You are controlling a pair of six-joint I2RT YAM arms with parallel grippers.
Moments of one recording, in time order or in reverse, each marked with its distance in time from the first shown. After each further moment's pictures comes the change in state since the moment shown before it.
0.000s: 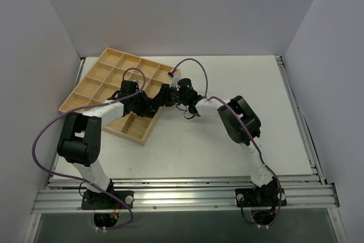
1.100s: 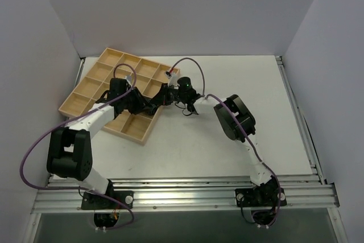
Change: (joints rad) left arm 0.077 -0.190 -0.042 -0.074 0.052 0.034; right arm -0.015 0.111 0.113 0.055 -0.124 -0.037
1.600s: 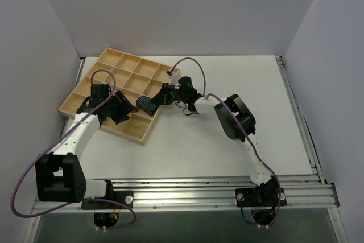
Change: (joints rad) left arm 0.122 -0.228 -0.057 -0.259 -0.087 -0.003; right arm -0.009 -0.009 -0.020 0.016 -0.008 0.031
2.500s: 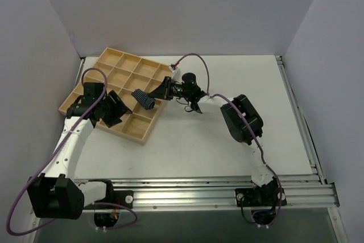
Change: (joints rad) left arm -0.016 -0.143 0.116 -0.294 -0.094 -0.019; right arm -0.004 -0.138 -0.089 0.114 -0.043 0.266
